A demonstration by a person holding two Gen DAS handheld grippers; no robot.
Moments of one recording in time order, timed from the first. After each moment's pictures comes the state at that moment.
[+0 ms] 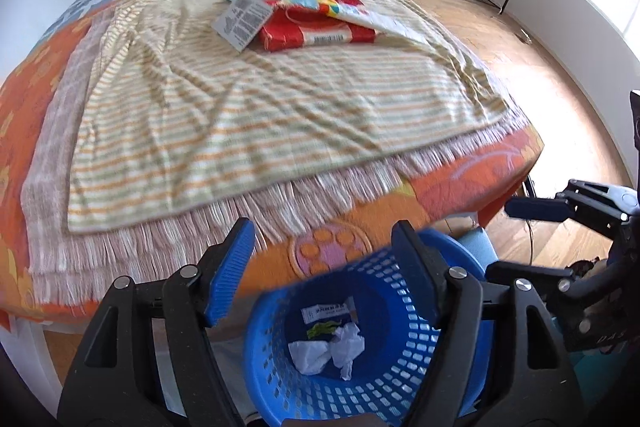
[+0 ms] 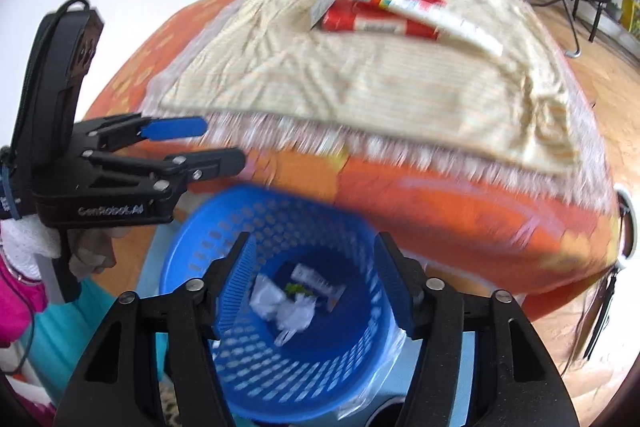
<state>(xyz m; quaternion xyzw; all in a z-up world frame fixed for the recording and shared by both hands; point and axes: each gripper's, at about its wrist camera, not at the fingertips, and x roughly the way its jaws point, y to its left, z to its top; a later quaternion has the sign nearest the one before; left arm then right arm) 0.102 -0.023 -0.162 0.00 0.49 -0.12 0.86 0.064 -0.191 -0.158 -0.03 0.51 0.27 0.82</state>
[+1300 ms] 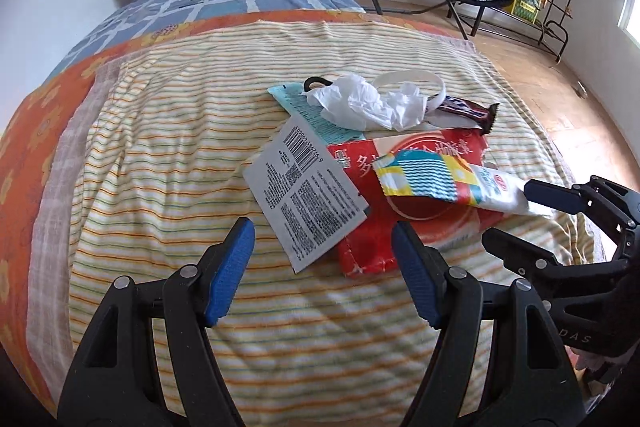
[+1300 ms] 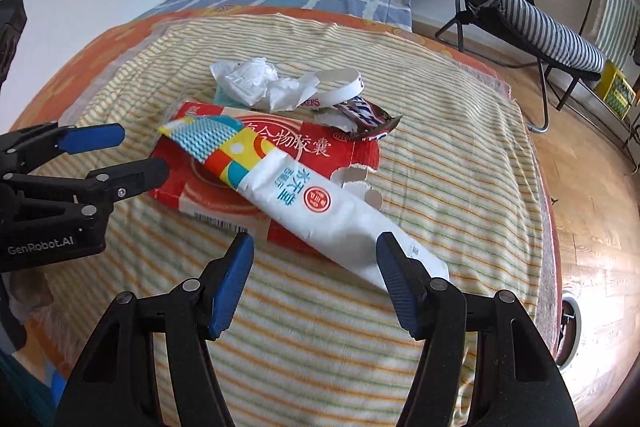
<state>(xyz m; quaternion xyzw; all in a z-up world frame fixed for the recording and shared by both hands) 0.294 -0.006 -0.169 -0.02 0.45 -0.02 0.89 0.276 -0.167 -0.173 -0.13 0.45 0.20 0.86</state>
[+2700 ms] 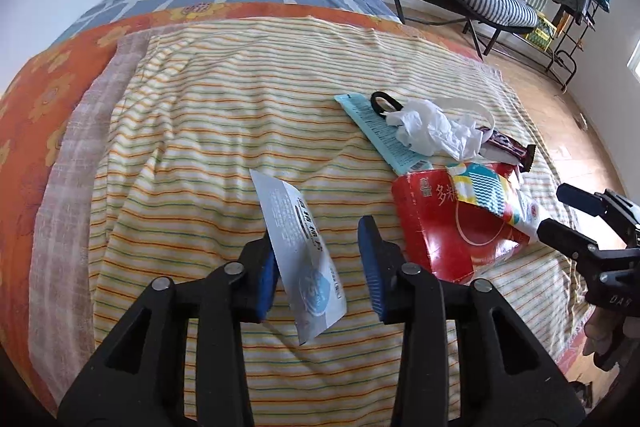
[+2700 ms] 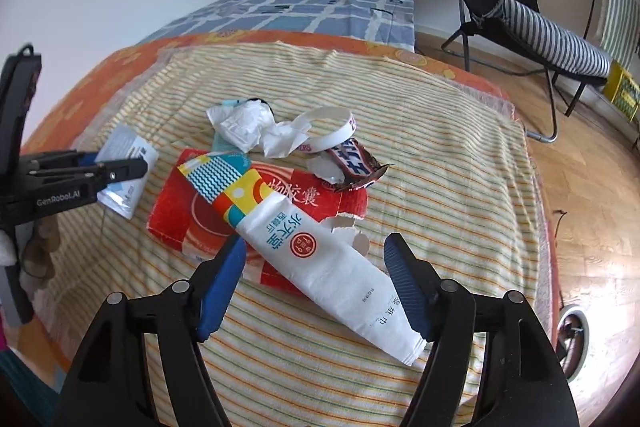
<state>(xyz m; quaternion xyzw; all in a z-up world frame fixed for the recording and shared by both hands) 0.305 0.061 -0.165 -0.08 0.46 -0.02 0.88 0.296 -0.179 -0.151 -0.08 0.44 0.23 0.86</state>
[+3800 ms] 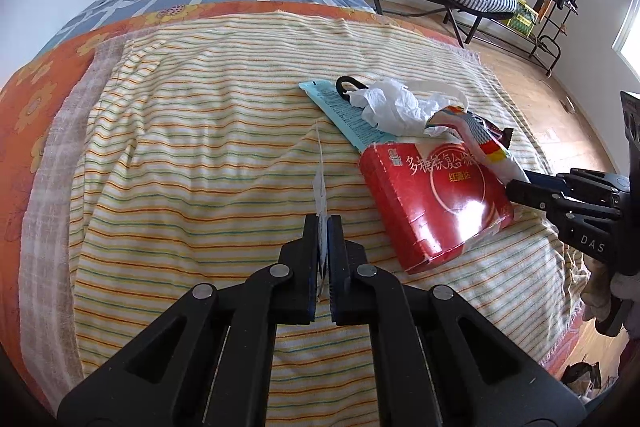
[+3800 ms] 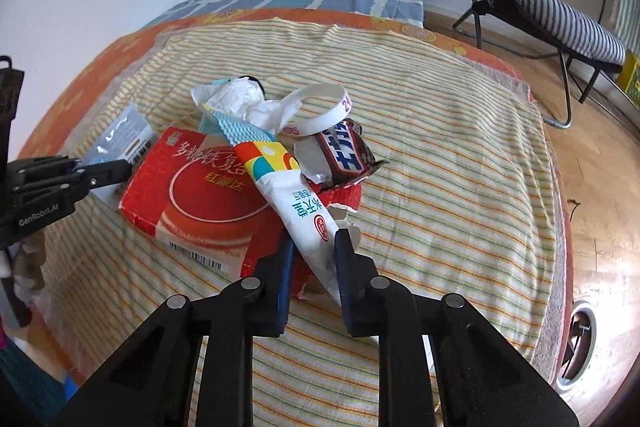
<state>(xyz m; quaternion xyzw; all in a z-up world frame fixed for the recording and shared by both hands) 0.297 0.036 -0.167 -0.06 0.46 -0.05 0.88 0.316 -0.184 -0.168 -0.09 0.47 0.24 0.84</state>
